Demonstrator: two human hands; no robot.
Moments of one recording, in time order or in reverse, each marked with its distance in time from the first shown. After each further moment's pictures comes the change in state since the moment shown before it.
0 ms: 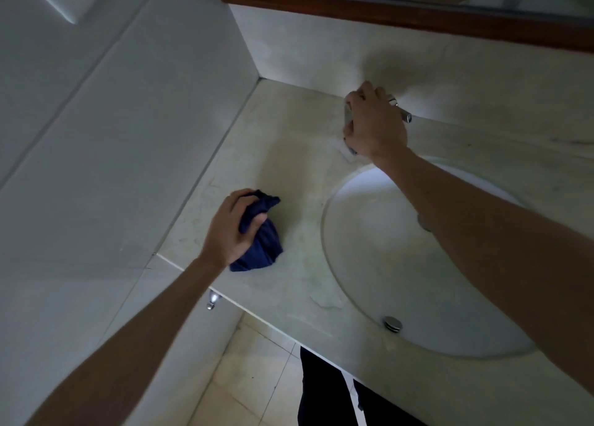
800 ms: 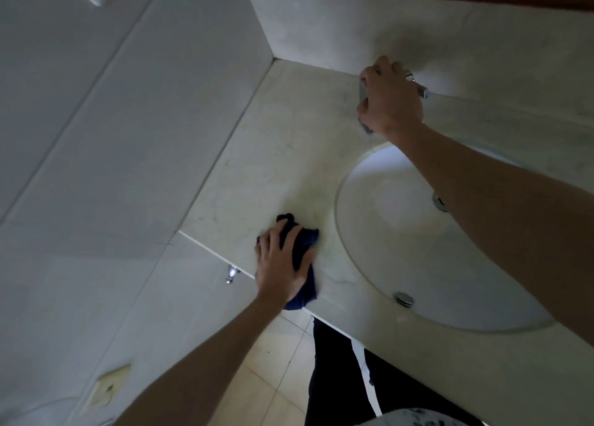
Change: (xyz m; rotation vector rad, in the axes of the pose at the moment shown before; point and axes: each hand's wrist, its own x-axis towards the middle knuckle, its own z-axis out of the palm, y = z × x) left_hand -0.101 0.074 0.061 0.241 -0.121 -0.334; right_hand -0.004 -0.003 -0.007 0.004 -0.002 0.006
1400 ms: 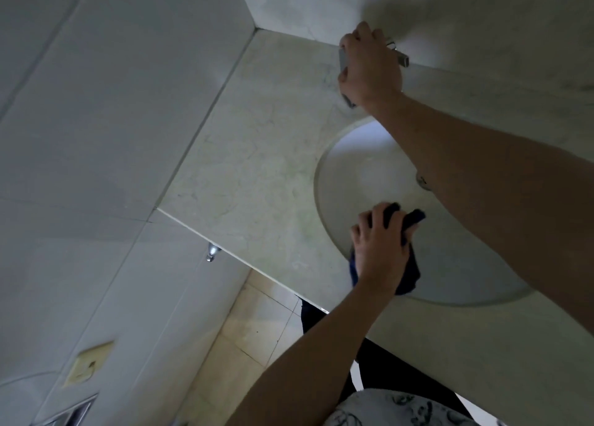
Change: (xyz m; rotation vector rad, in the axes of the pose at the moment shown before) left_hand -0.009 0.214 0.064 -0.134 -0.108 0.096; right_hand 0.001 0.006 0.009 0.070 0.043 -0.008
